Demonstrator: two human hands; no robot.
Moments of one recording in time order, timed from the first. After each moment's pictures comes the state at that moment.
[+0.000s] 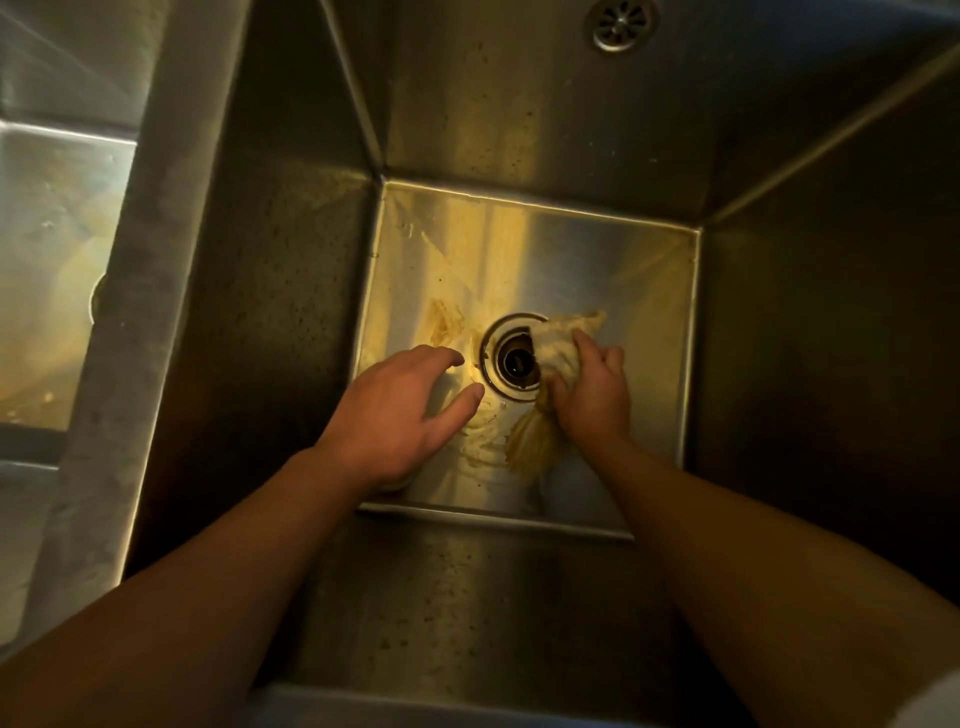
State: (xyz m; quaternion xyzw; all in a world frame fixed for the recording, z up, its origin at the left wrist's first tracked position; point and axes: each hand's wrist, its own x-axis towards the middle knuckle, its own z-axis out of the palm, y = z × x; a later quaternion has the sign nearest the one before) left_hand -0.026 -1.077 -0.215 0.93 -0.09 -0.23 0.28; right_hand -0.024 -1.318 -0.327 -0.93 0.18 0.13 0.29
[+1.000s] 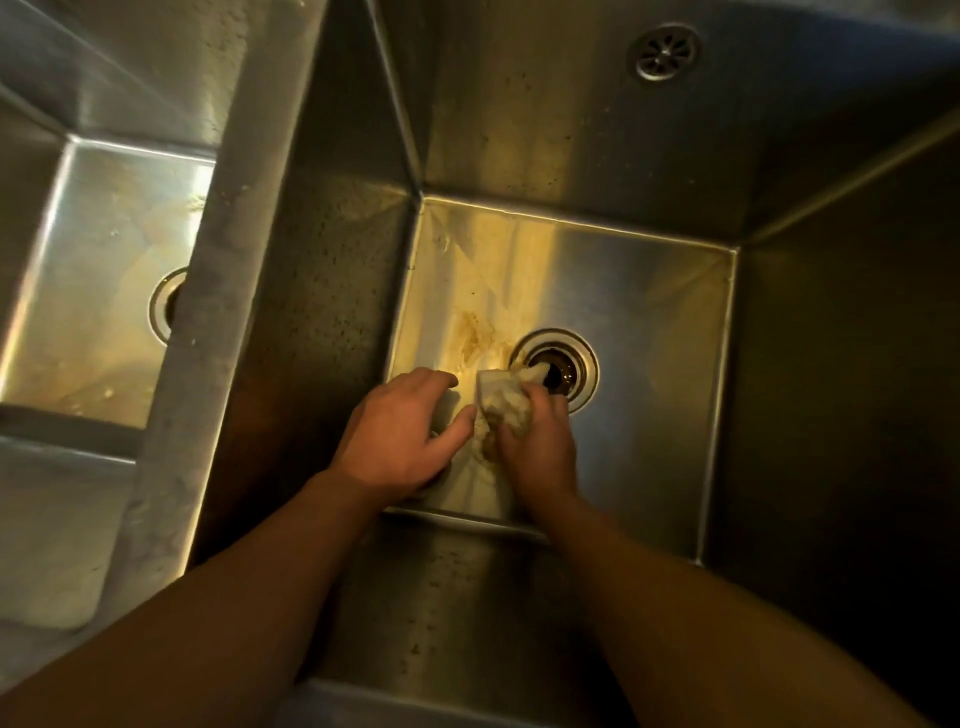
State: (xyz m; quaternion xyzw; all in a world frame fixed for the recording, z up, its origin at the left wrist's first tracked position) left_hand -0.036 -1.056 -0.221 0.94 -0.05 -0.23 0.24; right_hand -0.062 -1.232 -0.319 -0.88 0.16 0.18 0.40
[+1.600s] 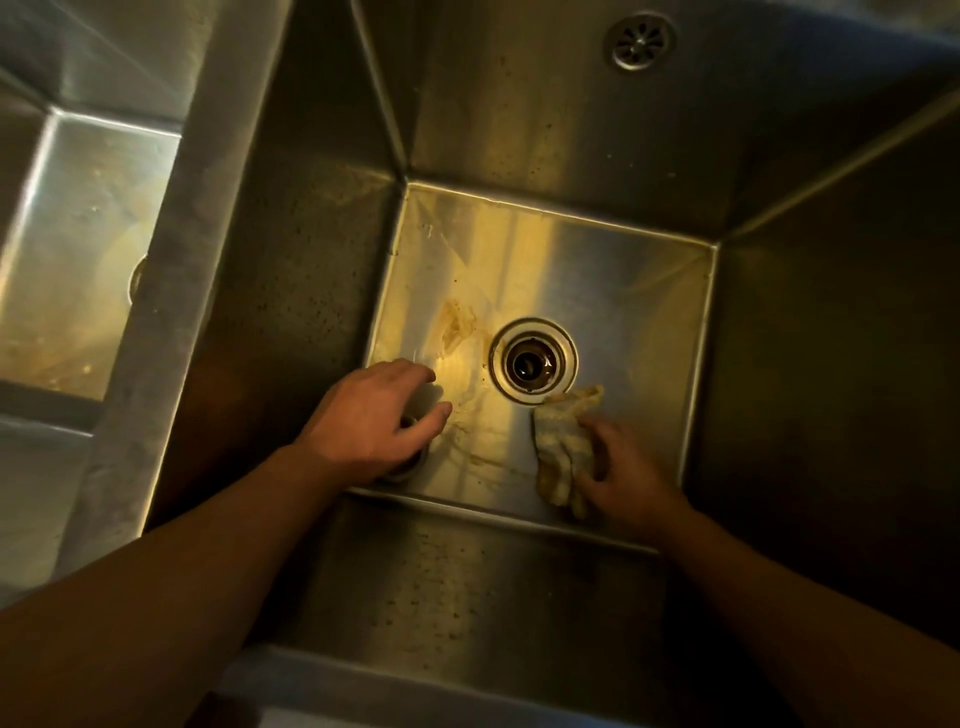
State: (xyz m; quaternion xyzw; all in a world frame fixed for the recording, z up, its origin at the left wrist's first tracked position) left_hand -0.036 -1.053 -0.216 0.94 -0.10 -0.26 0.21; right_hand -0.083 -1.376 -0.302 -0.89 0.02 0.32 0.32
